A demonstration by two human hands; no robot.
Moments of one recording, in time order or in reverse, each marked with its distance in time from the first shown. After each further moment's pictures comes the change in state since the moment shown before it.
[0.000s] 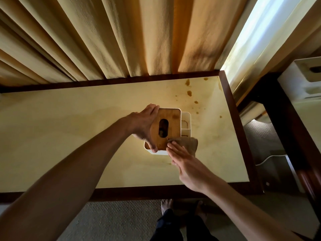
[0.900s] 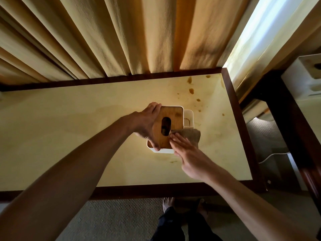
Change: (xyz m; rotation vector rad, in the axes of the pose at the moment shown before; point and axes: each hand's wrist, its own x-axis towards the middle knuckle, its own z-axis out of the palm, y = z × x) left_hand 0.000 0.000 0.000 -0.071 -0.020 0.005; right_hand 0.017 0.009 -0.006 -0.009 0.021 0.014
